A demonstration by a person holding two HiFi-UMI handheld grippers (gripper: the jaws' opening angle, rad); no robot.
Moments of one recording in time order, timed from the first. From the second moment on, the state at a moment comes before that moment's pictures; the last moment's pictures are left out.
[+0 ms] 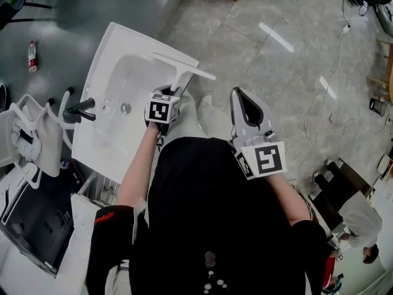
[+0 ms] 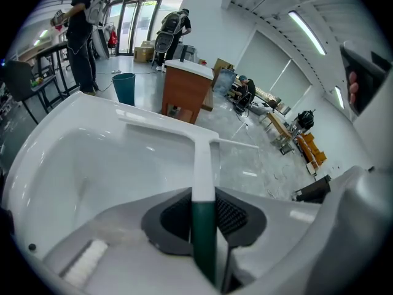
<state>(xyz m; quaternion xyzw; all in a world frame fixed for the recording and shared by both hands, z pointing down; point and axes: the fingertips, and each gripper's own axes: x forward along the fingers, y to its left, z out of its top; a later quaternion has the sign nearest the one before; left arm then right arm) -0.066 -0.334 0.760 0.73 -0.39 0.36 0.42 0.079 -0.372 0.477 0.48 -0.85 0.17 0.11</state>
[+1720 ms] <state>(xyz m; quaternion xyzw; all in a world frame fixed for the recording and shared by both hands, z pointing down) -0.080 -0.333 0.701 0.76 -0.45 0.31 0.35 0.069 -0.359 0.475 0.45 -0.87 0.17 0.10</state>
